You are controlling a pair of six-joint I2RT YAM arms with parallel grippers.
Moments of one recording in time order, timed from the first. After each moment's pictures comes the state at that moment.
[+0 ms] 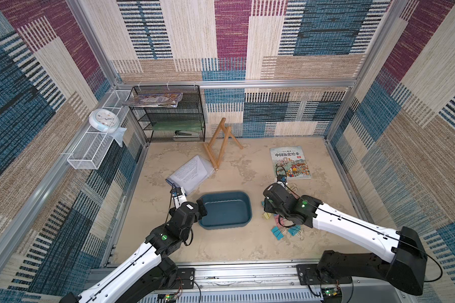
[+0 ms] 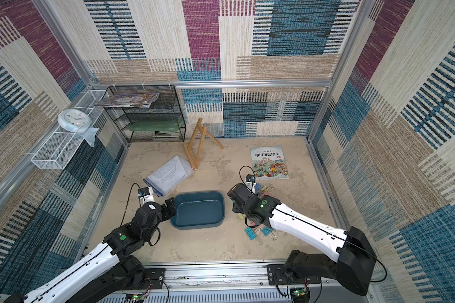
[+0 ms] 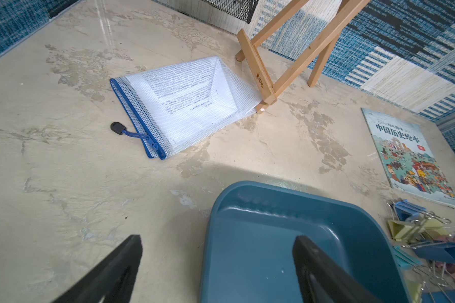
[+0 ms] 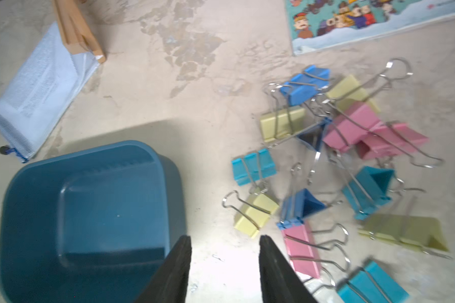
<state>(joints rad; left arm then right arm) -0.64 0.73 0.47 -0.36 -0.51 -0.71 0.89 1.19 0.88 -0.70 0.43 0.90</state>
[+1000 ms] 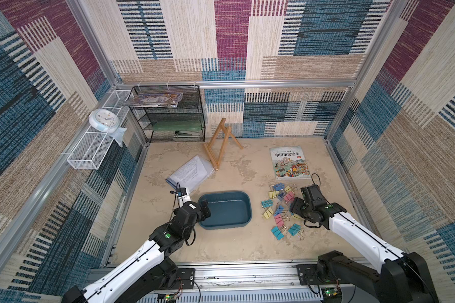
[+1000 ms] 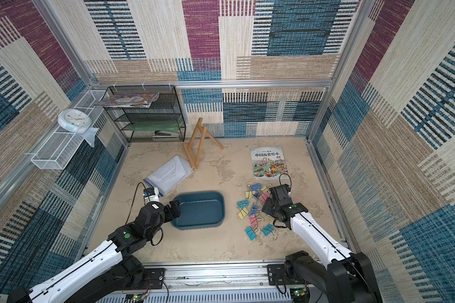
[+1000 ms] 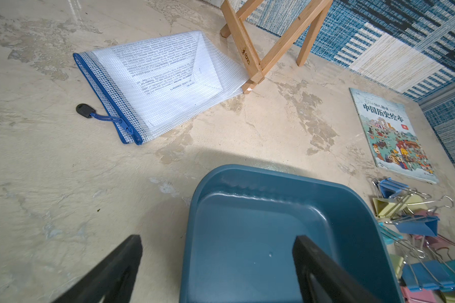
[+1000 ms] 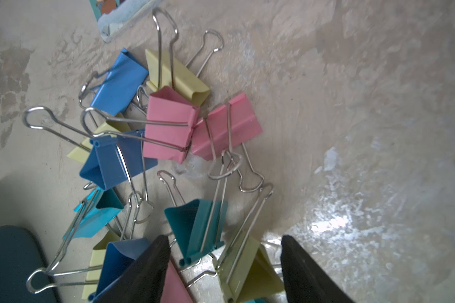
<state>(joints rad) -0.64 0.77 0.45 -0.32 -0.43 -0.72 0.30 1.07 0.55 -0.52 0.11 0.71</state>
